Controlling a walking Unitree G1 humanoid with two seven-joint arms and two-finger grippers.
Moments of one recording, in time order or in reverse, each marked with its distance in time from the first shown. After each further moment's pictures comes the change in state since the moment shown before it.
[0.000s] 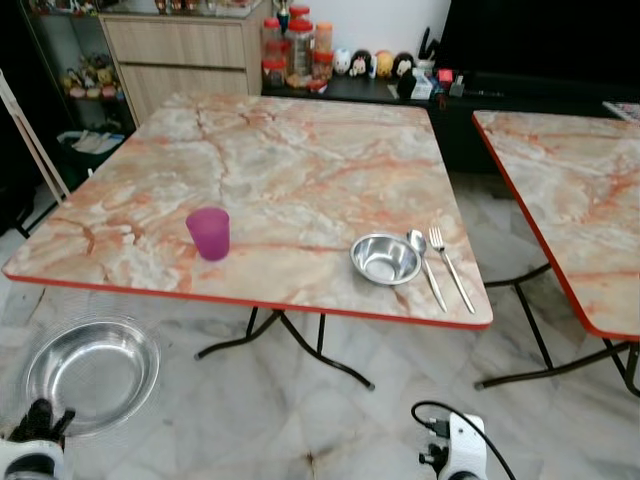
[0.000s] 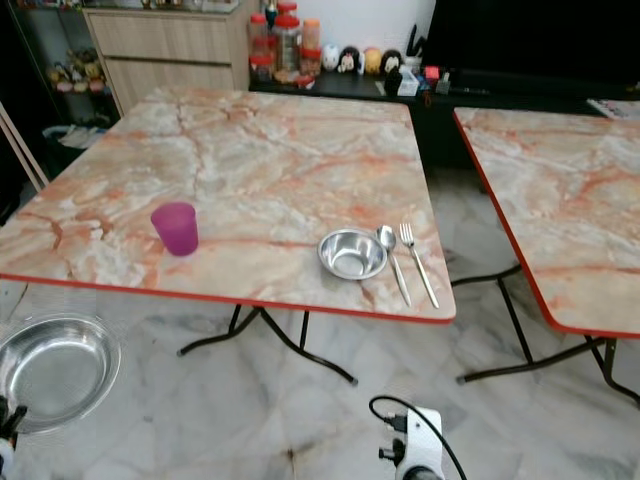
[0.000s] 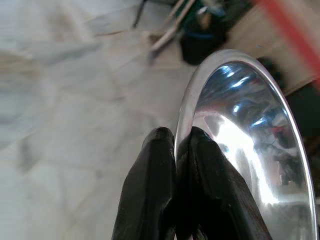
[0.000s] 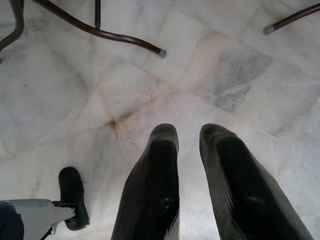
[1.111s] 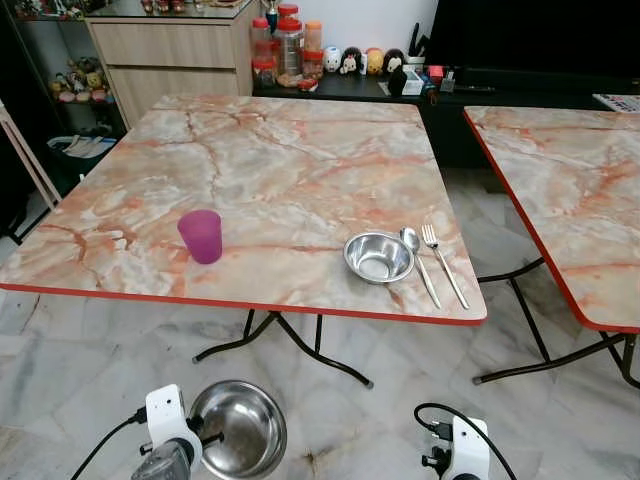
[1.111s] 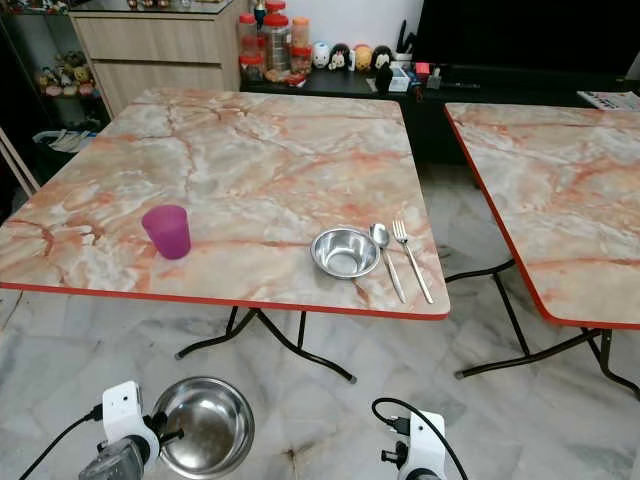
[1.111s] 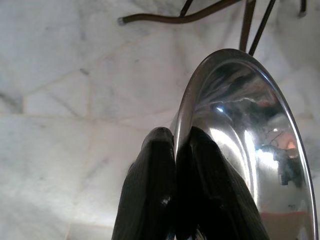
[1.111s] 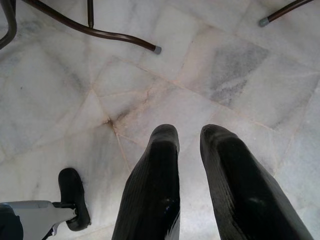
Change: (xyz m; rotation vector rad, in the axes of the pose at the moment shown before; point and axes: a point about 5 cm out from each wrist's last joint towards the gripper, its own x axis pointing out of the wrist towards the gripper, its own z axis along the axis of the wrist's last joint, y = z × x) left arm -0.019 -0.083 -0.137 0.598 0.566 -0.185; right arm -0.001 -0.003 -0.003 0.011 0.004 -0.019
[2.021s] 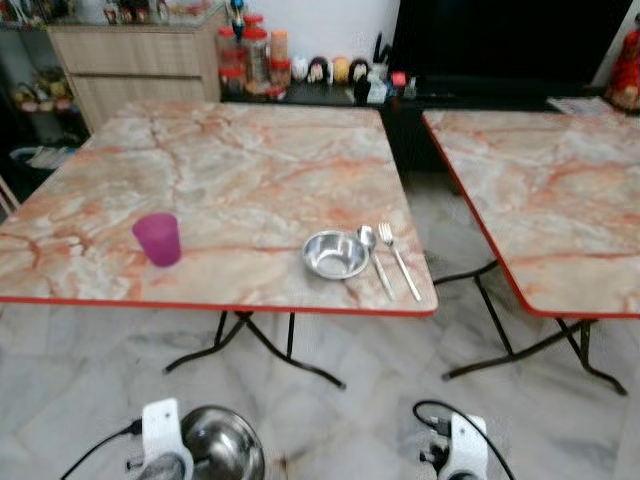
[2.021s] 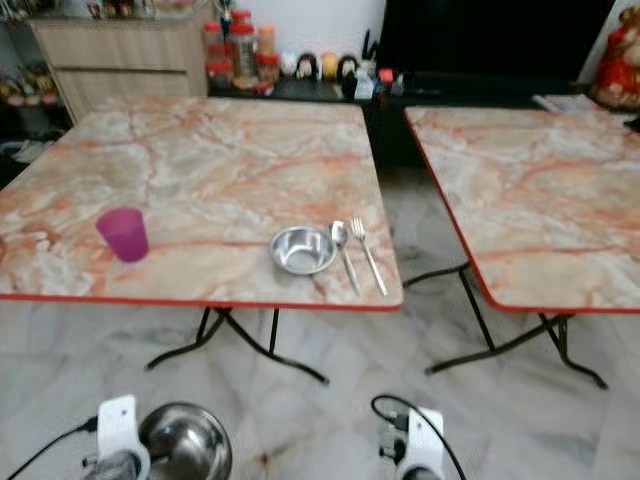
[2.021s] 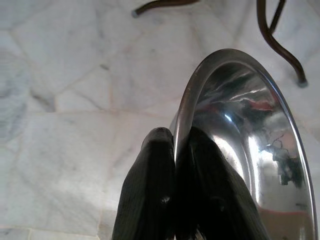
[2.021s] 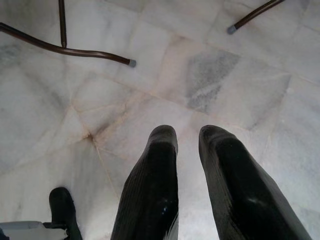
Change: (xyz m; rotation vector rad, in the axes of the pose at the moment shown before) left arm -0.002 0.013 -0.008 0.096 0.038 0.148; right arm 0.001 0.001 0.004 0.017 -0.016 -0.006
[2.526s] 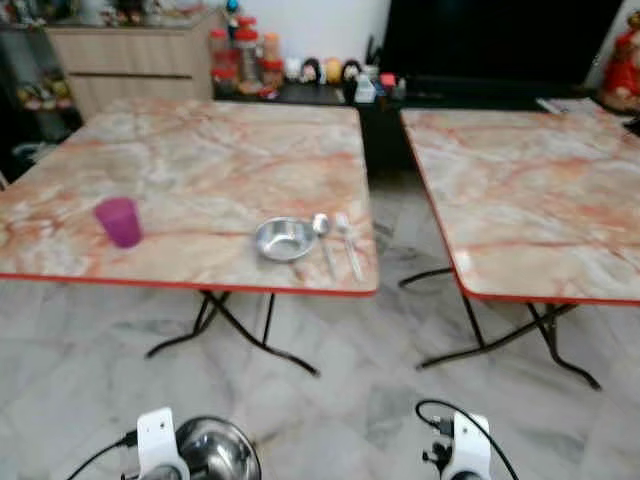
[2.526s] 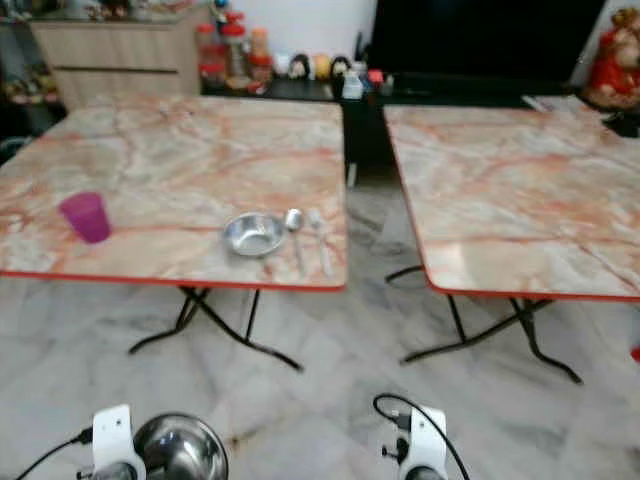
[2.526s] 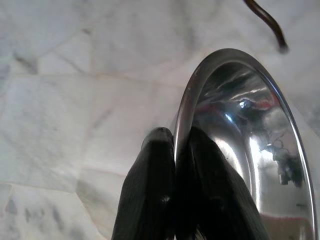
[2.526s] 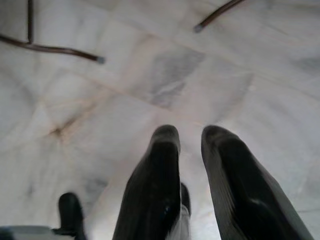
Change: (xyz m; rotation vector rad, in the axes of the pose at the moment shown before) left arm -0.002 0.003 -0.012 -0.006 0.035 0.013; right arm 0.000 -0.006 0.001 -0.006 -0.005 -0.013
